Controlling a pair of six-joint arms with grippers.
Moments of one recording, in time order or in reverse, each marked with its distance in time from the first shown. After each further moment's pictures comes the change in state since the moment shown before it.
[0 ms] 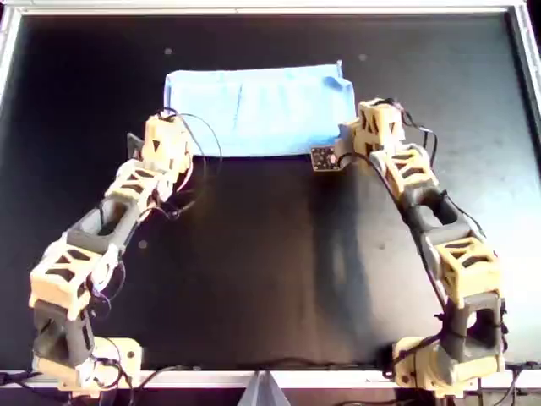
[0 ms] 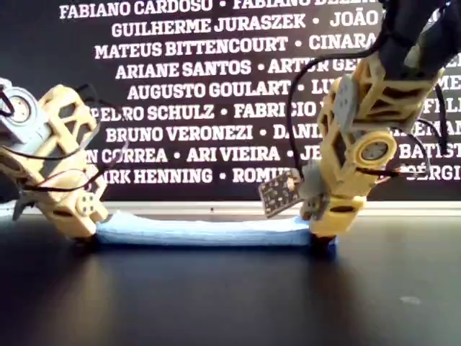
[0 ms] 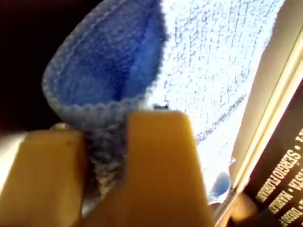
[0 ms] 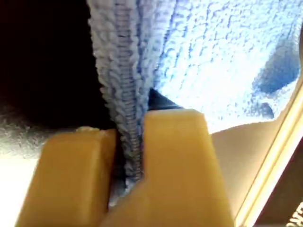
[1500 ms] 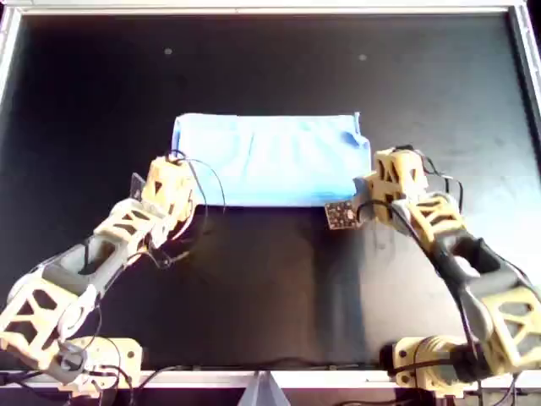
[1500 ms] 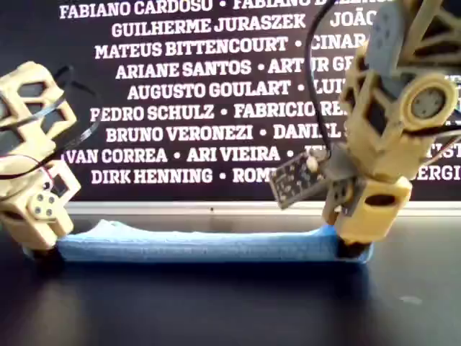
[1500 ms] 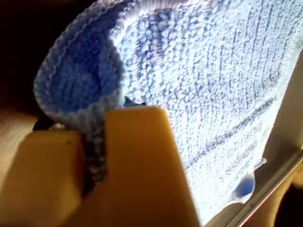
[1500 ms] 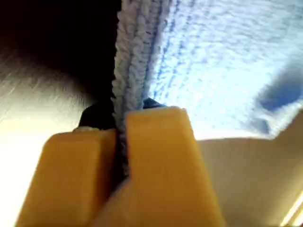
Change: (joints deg) left arm -7.0 28.4 37.8 0.1 1.3 -0.2; right arm 0.2 40.8 51.7 0.0 -0.8 -0.4
